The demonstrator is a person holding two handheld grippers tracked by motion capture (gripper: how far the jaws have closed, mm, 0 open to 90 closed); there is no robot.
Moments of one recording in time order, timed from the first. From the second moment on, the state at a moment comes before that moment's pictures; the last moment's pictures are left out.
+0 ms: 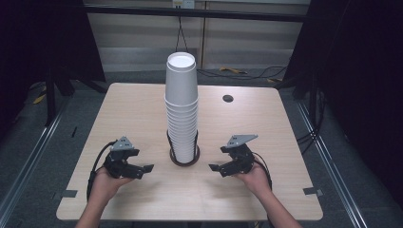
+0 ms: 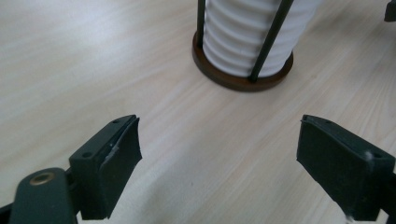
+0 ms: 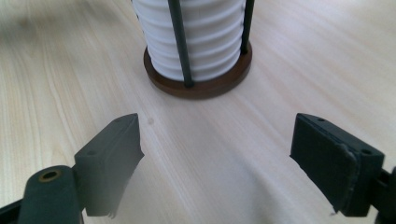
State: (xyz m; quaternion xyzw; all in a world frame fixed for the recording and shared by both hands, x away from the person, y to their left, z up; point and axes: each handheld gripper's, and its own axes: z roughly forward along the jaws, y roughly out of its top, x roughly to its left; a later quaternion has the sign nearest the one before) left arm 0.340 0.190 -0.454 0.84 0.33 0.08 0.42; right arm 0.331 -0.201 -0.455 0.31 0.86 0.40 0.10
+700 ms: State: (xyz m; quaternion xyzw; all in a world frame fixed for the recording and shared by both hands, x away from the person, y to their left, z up) left arm 0.366 0.179 -0.359 0.85 0.28 0.07 0.44; right arm 0.349 -0.180 -0.379 0.28 0.85 0.44 0.11
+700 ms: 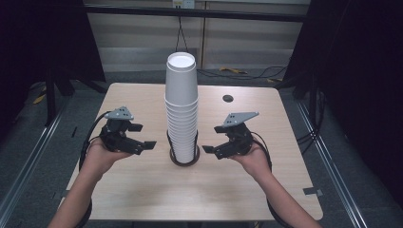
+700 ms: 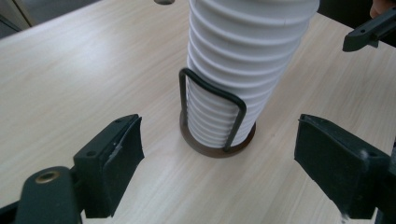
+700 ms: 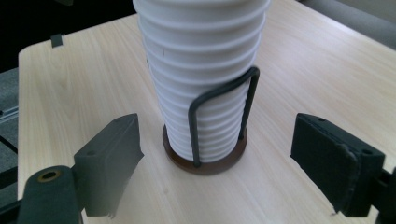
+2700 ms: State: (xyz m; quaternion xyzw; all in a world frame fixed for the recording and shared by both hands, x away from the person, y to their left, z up) left arm 0.408 0.094 -0.266 0.82 0.22 0.08 0.52; right arm 0.380 -0.126 -0.296 0.26 0.82 0.49 0.14
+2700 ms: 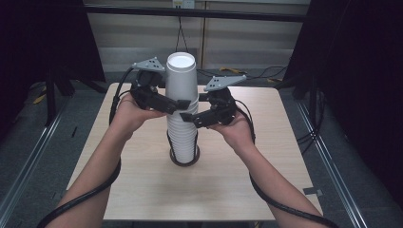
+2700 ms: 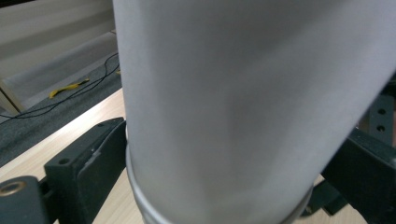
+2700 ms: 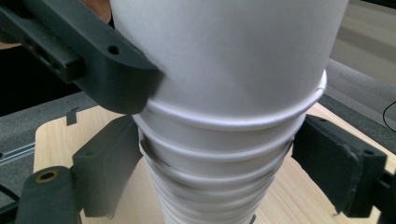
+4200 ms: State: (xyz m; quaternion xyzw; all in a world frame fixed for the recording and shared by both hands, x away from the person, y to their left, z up) left arm 0.407 0.097 -0.243 0.80 0.23 0.09 0.55; right arm 0.380 -0.128 -0.299 0.26 0.81 0.51 0.14
